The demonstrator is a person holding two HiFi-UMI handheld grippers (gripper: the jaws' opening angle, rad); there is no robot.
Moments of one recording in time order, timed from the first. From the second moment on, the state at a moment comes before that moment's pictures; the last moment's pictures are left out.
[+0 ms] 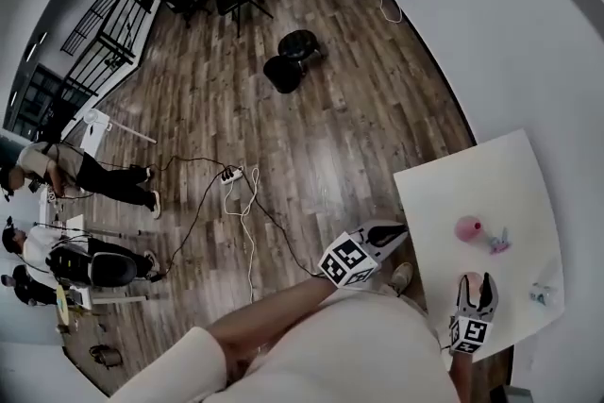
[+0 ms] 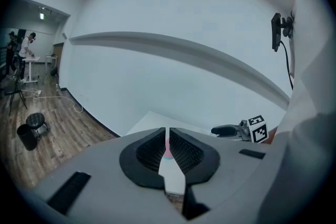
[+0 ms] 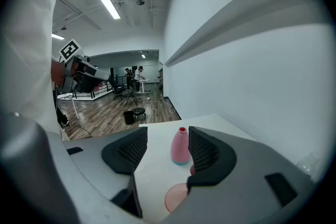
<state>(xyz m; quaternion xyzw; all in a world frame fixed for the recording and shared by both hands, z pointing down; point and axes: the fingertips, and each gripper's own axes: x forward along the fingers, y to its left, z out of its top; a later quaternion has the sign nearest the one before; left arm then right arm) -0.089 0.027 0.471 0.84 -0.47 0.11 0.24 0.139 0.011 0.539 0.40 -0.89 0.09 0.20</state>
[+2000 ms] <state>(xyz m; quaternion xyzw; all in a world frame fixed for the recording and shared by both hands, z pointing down) 0.008 0.027 0.514 0.87 -0.40 0.19 0.23 0.196 0.047 0.629 0.37 -0.89 0.10 0.26</state>
